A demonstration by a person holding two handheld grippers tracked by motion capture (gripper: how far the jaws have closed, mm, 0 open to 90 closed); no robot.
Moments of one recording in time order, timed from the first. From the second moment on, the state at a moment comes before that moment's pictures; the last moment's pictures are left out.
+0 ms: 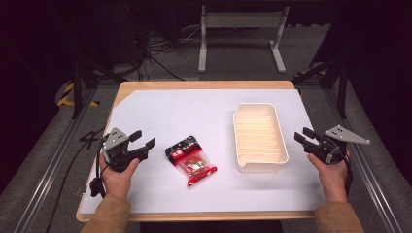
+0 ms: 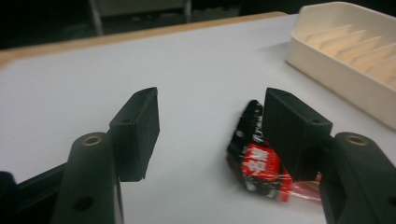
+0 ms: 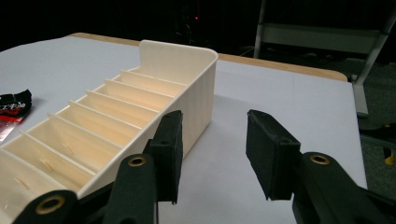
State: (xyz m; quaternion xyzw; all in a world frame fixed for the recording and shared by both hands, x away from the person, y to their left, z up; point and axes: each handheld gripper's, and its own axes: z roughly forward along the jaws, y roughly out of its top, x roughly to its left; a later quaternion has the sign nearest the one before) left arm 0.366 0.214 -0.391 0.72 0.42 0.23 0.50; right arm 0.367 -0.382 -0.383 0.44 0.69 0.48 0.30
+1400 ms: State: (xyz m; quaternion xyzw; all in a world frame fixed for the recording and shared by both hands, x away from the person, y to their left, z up) left arm 0.421 0.169 -0.435 0.79 0.47 0.04 0.39; right arm 0.355 -0.355 -0.359 0.43 0.72 0.47 0.28
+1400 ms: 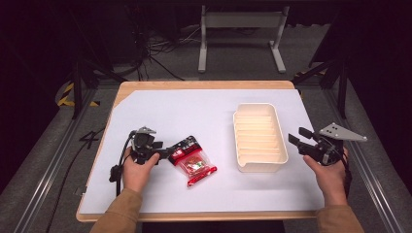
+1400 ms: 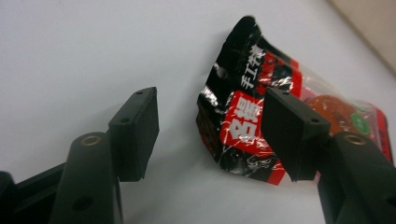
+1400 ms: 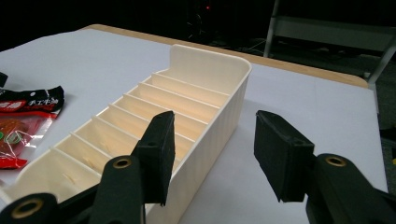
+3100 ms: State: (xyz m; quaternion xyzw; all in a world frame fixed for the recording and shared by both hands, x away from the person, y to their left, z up) left arm 0.396 0.181 -0.397 0.76 0.44 0.05 0.47; right arm 0.355 -0.339 -0.363 0.42 0.74 0.43 0.29
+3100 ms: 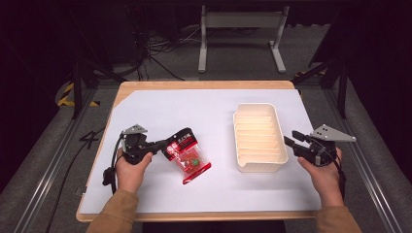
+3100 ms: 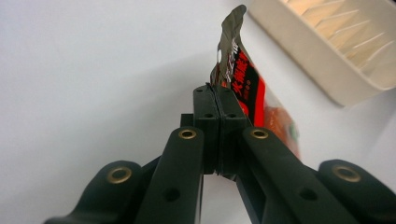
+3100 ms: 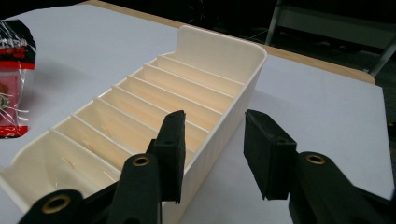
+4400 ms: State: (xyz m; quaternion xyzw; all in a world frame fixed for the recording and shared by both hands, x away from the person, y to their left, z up) left arm 0.318 0.121 -0.308 0.81 0.22 0.08 0.53; right arm 0.321 -0.252 -0.317 0.25 0.82 0.47 0.21
